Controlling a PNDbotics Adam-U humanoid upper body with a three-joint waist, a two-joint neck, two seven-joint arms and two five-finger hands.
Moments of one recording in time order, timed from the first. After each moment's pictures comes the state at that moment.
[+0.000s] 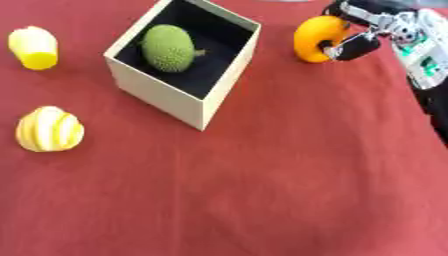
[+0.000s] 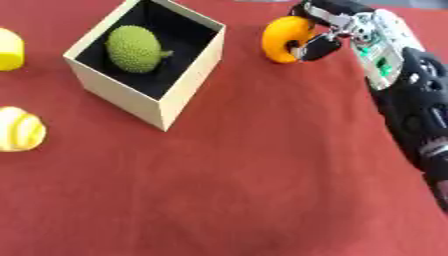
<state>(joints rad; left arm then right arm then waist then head) -0.52 0.46 0.05 -1.98 -0.11 -0.17 0.37 -1.06 -0.64 0.15 -1.08 0.66 -0.20 0.43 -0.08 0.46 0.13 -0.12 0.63</state>
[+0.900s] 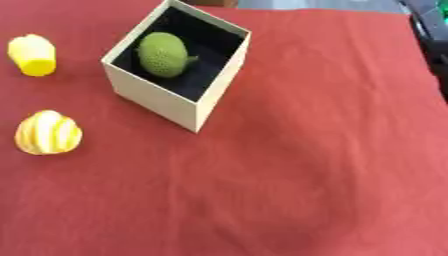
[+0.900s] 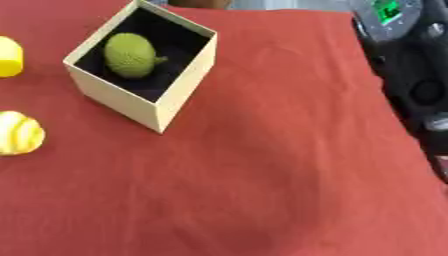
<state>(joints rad) -0.51 0.46 0.05 -1.98 -0.10 -0.17 0.37 -1.18 -0.58 0.24 -1.41 0.51 -0.17 0.49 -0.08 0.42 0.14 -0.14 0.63</state>
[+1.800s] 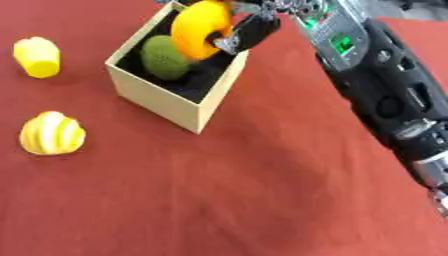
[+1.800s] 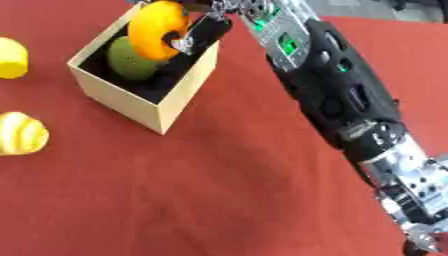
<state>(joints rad) -0.54 0.46 0.05 -1.98 -0.10 -0.18 0.36 -1.20 -0.41 0.34 -1.20 0.59 -0.23 0.56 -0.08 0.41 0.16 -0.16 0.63</state>
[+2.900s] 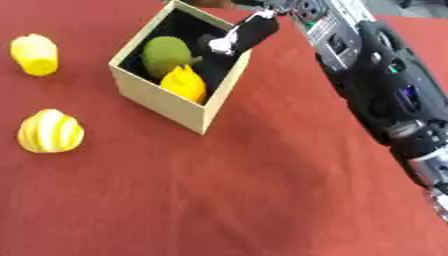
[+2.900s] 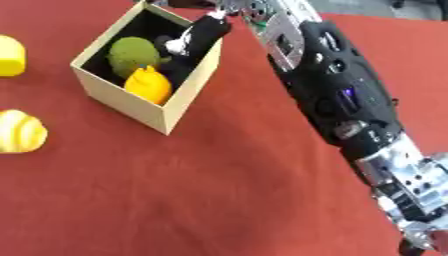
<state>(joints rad) -0.54 0.46 0.05 -1.98 -0.10 -0.18 0.36 -1.19 -0.43 0.29 -1.24 0.71 -0.31 0.49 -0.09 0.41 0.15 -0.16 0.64</state>
